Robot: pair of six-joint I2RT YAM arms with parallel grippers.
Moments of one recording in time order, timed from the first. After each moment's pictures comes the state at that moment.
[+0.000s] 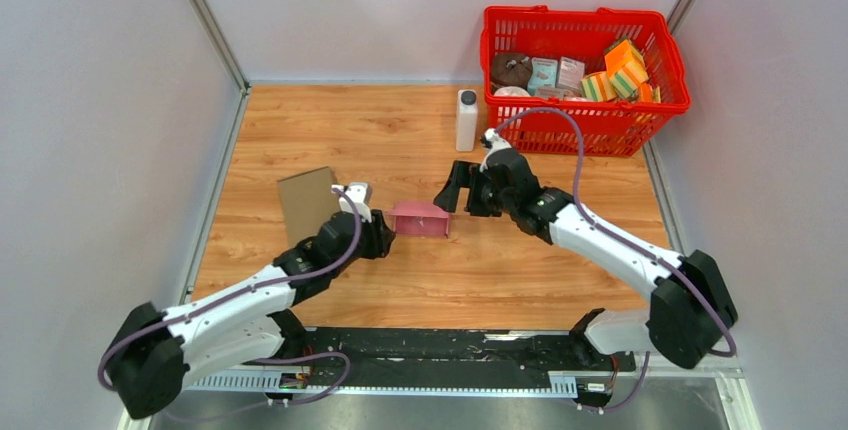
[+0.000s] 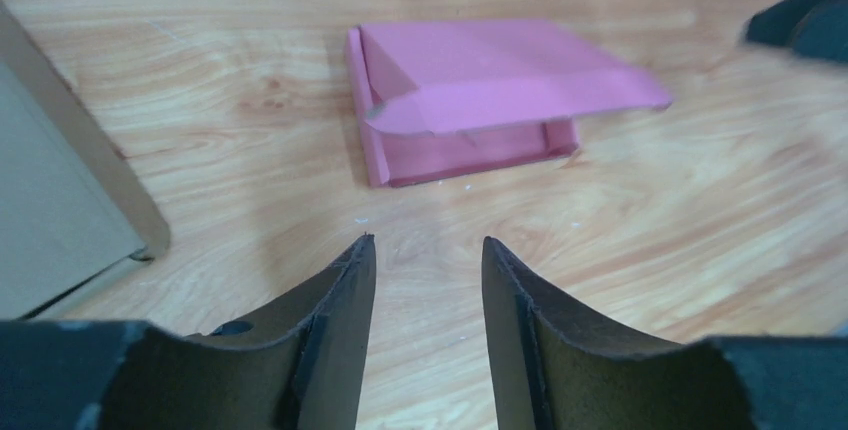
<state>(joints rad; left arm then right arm) -0.72 0.90 0.43 -0.04 -0.17 -0.56 0.66 1.36 0.93 -0.19 -0.14 0.70</state>
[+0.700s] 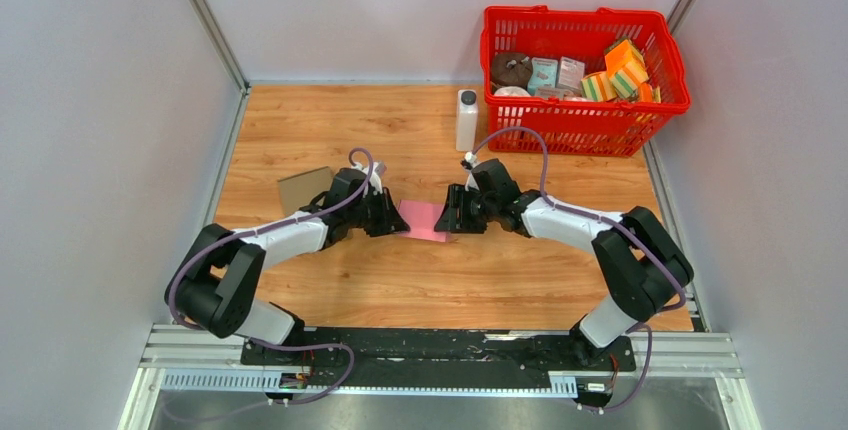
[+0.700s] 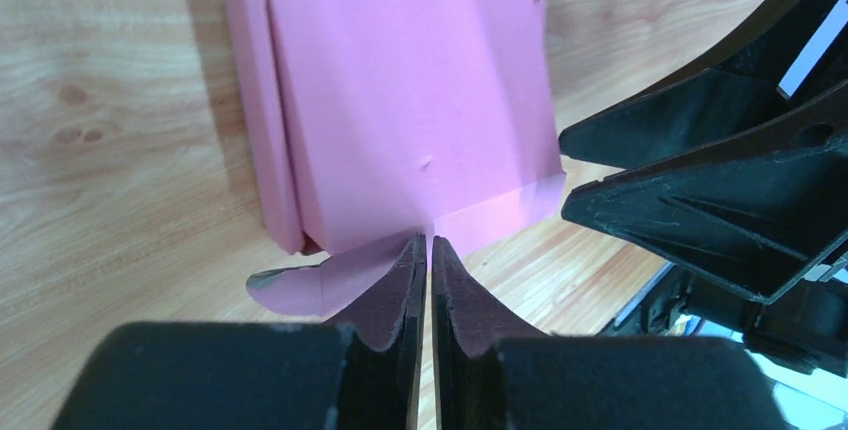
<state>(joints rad) -0.49 1.45 0.62 0.09 0.39 -0.66 0.63 1.60 0.85 -0.06 -0.33 0.66</state>
